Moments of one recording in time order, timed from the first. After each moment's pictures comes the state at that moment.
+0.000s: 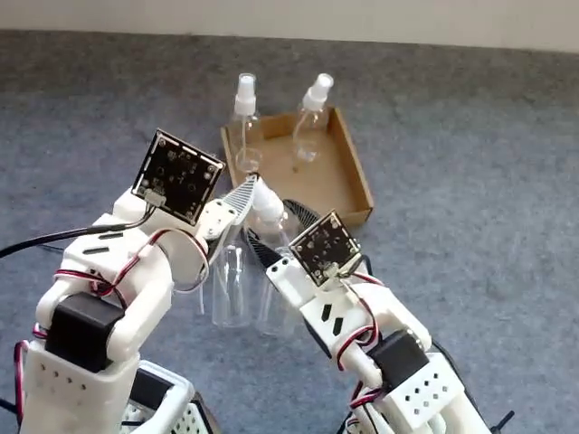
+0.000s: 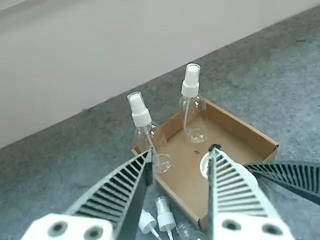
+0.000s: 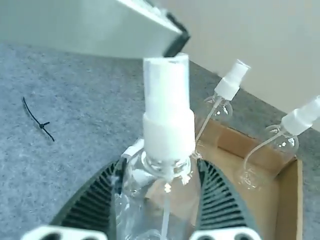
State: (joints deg) left arm 18.1 -57.3 28.4 63.8 -7.7; right arm -39.3 -75.8 69.1 28.6 11.8
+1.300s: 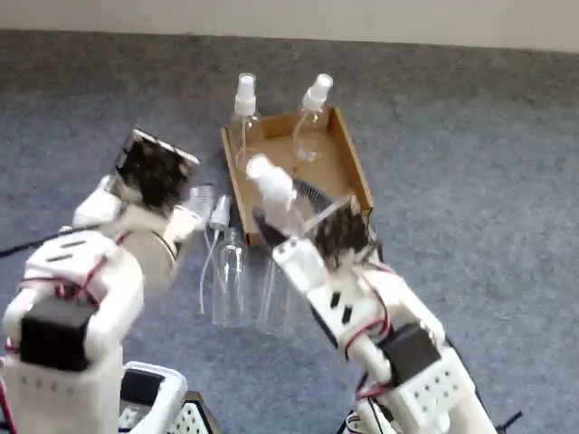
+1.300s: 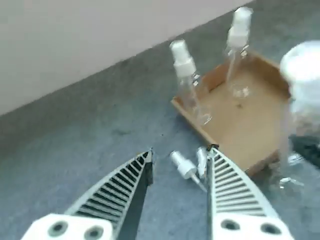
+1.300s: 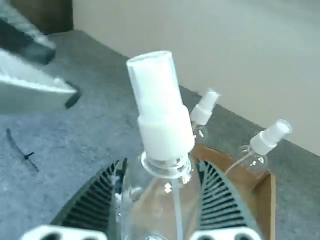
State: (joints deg) left arm 3.0 -56.7 23.2 76.5 -13.4; right arm -35.1 -68.7 56.9 31.0 10.6
